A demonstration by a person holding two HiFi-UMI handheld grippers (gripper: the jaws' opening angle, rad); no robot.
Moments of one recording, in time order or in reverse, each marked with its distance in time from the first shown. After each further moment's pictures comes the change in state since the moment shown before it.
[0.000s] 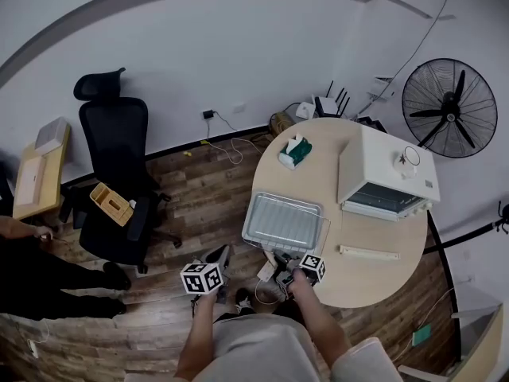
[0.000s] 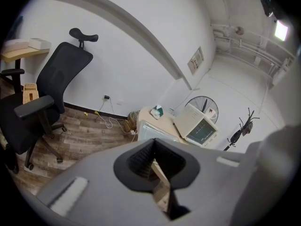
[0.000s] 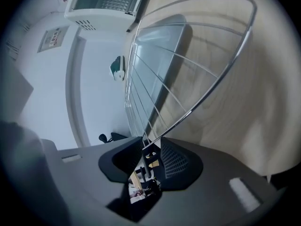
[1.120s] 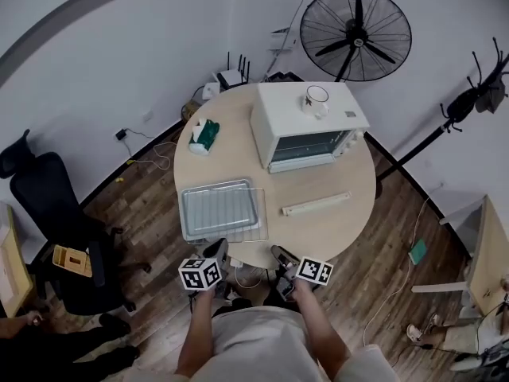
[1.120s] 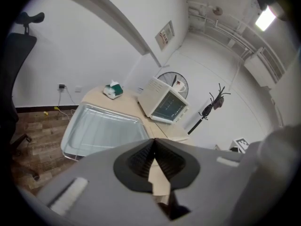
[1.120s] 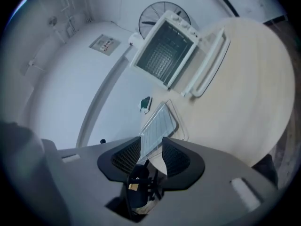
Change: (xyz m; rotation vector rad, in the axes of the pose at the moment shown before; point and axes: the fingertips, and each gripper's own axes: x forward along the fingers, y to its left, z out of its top) left arm 0.086 -0.156 -0.065 0.222 0.252 -0.311; right arm -0.211 0.038 0.027 -0.430 -0.392 0.070
